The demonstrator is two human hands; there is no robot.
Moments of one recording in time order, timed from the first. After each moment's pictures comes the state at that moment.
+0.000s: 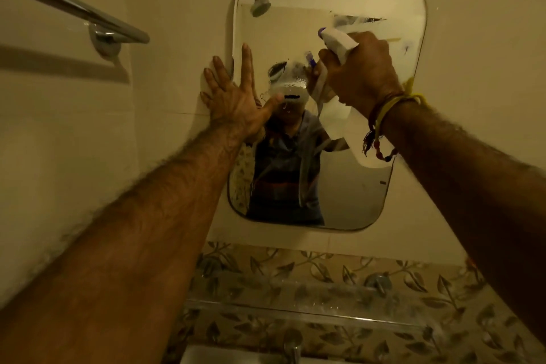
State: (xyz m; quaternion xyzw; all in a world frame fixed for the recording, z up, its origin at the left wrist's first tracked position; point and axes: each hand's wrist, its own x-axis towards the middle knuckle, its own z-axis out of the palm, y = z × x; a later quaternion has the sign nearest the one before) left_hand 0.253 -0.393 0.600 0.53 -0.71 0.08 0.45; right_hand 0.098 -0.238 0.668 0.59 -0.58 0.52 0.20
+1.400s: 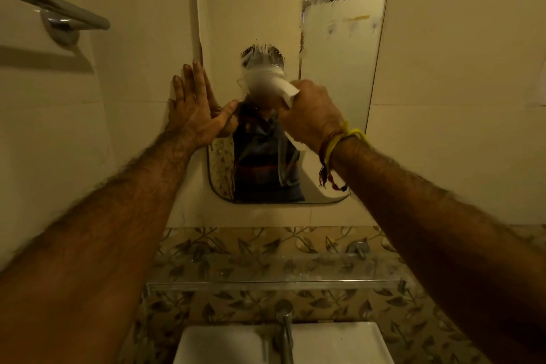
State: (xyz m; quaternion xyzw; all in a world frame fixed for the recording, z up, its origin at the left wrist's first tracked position) left_hand 0.294 -0.395 0.553 0.48 -0.78 0.04 0.40; right_hand 0.110 -0.243 0.583 0.63 -0.60 0.47 0.14
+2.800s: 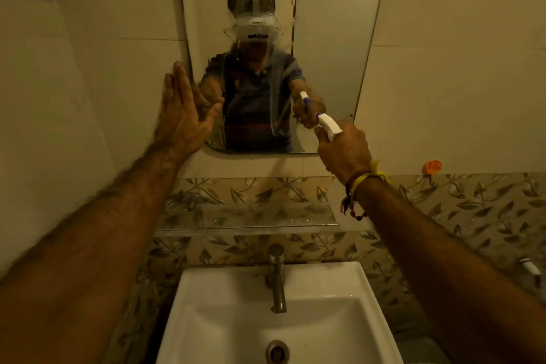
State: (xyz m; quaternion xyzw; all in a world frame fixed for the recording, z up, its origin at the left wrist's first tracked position) left_hand 0.306 -0.381 0.443 0.44 -0.79 0.00 0.43; right_hand 0.043 -0.219 0.428 0.47 -0.74 0.48 0.06
